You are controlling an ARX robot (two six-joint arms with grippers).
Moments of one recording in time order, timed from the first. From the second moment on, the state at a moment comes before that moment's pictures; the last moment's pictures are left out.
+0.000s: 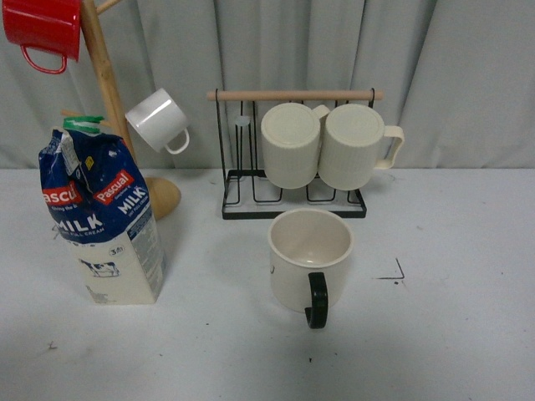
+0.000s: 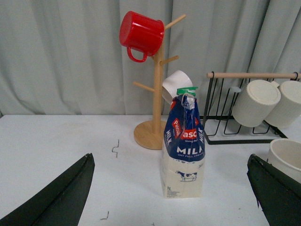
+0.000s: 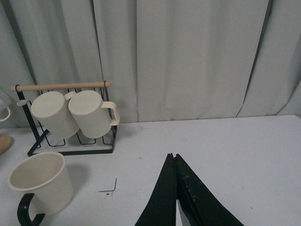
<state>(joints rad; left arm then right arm) 0.00 0.01 0.01 0.00 0.00 -0.01 0.00 0.40 0.01 0.40 0.00 0.00</state>
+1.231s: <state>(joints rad) 0.00 0.01 0.01 0.00 0.00 -0.01 0.00 0.00 0.01 0.00 0.00 0.00</state>
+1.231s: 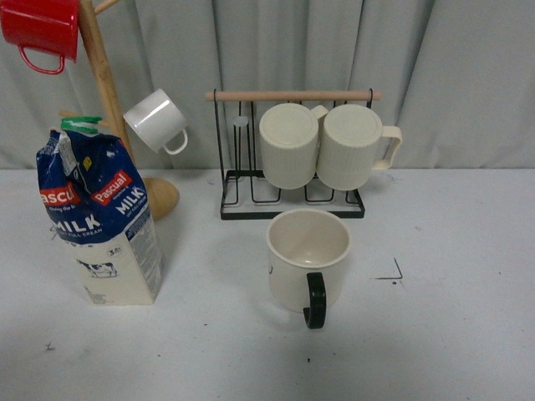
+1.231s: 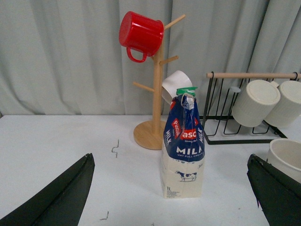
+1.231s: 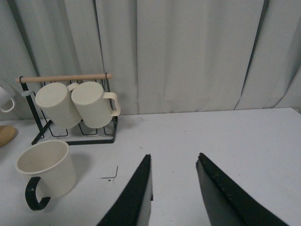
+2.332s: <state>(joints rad) 0.00 1.40 0.84 0.10 0.10 0.17 0.00 0.00 0.01 0.00 0.00 0.00</state>
